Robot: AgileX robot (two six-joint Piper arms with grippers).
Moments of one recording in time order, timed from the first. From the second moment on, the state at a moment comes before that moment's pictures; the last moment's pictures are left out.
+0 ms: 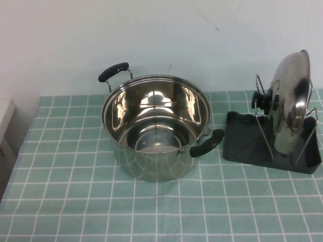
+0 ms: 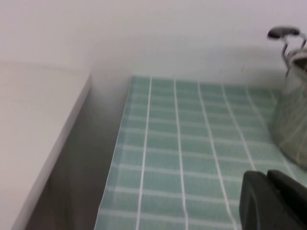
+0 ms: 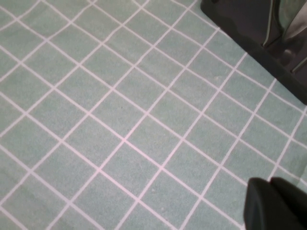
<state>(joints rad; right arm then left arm) 0.12 0.47 -0.39 0.36 0.82 -0.70 -0.14 -0.01 0.02 0.10 0.22 -0.31</state>
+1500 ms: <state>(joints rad) 0.10 0.22 -0.18 0.19 0.48 -0.44 -0.13 -0.01 0.02 0.09 0.36 -0.27</state>
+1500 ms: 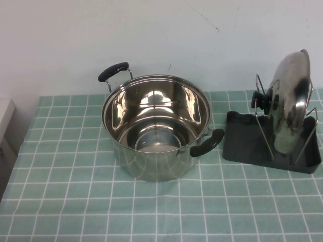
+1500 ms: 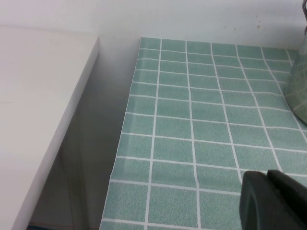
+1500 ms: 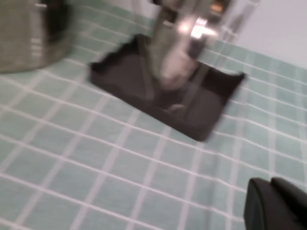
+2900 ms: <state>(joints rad) -0.03 -0.01 0.02 -0.05 0.45 -0.14 -0.13 -0.01 0.02 0.09 0.37 -0.25</state>
